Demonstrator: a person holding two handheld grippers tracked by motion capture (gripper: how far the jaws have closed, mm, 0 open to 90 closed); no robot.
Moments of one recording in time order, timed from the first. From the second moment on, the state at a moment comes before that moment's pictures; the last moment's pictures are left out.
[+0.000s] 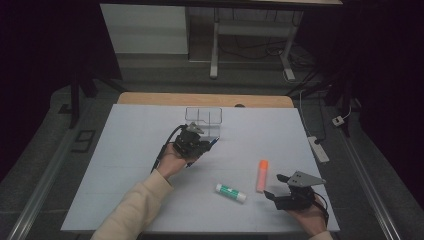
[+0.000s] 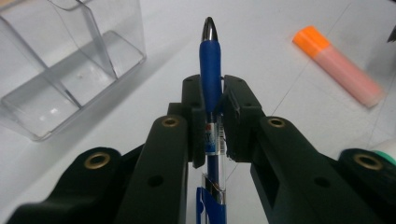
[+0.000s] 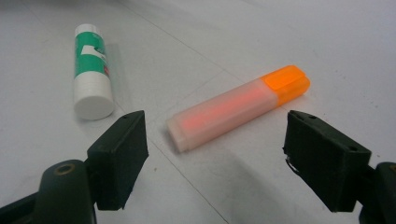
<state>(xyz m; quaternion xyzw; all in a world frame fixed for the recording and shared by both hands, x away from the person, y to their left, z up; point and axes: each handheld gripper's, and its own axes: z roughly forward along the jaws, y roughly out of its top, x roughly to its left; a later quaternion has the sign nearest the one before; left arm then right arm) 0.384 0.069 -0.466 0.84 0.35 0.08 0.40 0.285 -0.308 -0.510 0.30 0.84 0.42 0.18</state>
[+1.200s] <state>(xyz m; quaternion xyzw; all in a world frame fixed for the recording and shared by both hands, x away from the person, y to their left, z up) 0.387 0.115 -0.429 0.79 0.36 0.10 0.48 0.286 -0.307 -0.510 0.30 0.84 0.42 0.17</state>
